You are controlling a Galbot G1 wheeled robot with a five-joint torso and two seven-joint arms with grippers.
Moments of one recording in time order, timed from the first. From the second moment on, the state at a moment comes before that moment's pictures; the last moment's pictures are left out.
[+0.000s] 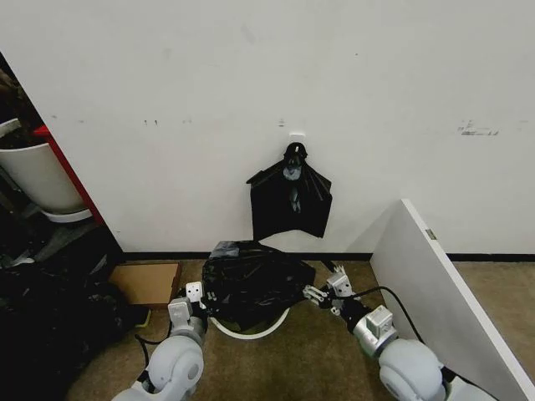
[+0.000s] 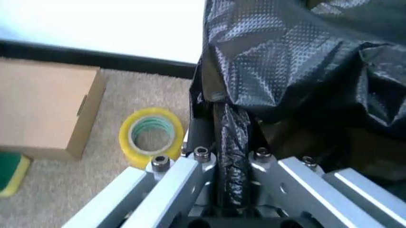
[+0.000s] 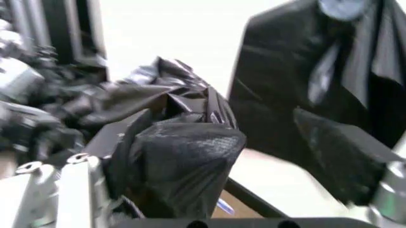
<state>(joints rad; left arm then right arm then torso) 1.32 -1.10 -0.14 -1.93 -0.66 0.29 -0.54 -1.29 0.80 0.08 2.07 0.41 0.03 -0.03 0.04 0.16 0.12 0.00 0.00</state>
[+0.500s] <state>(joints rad) 1.32 -1.10 -0.16 -1.87 -0.61 0.26 -0.52 -1.28 0.80 0.21 2.06 1.01 0.06 -0.19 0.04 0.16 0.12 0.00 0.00</state>
